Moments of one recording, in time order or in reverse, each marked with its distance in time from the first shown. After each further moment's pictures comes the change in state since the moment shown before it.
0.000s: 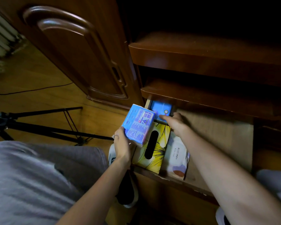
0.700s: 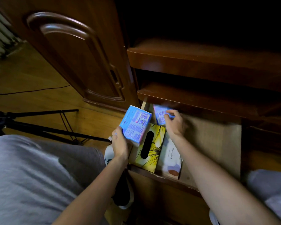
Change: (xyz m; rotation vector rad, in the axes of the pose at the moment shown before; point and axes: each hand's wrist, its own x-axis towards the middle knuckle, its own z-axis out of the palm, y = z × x) left_hand -0.004 0.000 0.003 0.046 -0.022 0.078; right_hand -0.038 0.011 -0.018 -0.226 0.331 -0.397
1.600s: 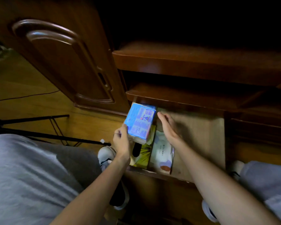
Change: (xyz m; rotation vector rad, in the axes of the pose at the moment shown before) left_hand -0.027 -0.006 0.026 0.001 -0.056 0.022; right_hand -0.025 0.005 -0.032 0.363 -0.172 0.105
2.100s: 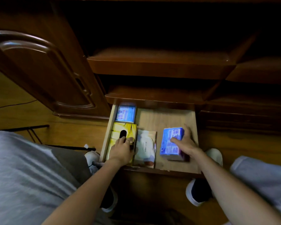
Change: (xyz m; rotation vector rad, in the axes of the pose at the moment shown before) left_hand -0.018 -0.034 0.006 1.612 -0.566 0.532; right_hand -0.056 0.062 -0.158 -0.413 0.025 0.204
